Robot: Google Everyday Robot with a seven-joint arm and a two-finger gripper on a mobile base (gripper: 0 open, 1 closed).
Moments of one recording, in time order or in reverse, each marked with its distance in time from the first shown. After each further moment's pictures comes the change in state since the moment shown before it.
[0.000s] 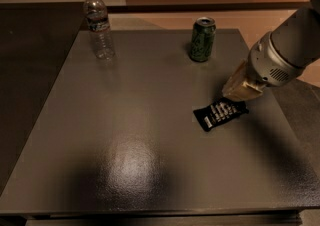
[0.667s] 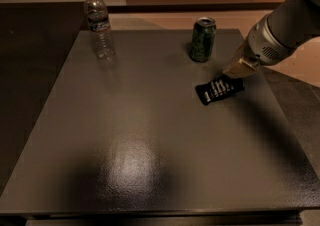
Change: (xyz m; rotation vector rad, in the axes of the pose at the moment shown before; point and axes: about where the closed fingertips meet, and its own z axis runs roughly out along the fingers) arm -0.004 -0.070 0.002 0.106 -0.027 0.098
